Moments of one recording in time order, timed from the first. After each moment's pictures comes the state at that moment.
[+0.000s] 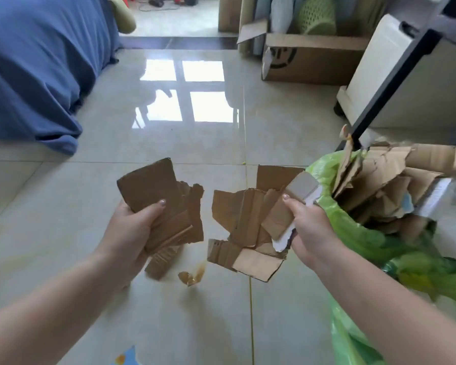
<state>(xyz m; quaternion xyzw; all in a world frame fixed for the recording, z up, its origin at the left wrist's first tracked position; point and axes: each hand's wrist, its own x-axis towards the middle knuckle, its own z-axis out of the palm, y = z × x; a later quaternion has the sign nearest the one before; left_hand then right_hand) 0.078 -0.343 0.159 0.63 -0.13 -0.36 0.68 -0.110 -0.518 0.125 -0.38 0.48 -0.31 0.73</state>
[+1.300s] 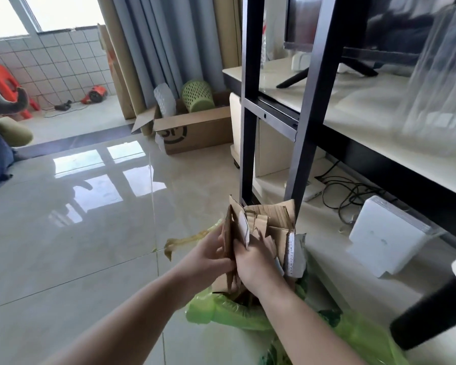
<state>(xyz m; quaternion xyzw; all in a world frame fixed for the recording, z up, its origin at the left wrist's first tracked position) -0.119 -0.617 0.187 0.52 -0.53 -0.55 0.39 -0.231 -0.650 0.168 -0.64 0.55 -0.34 0.42</state>
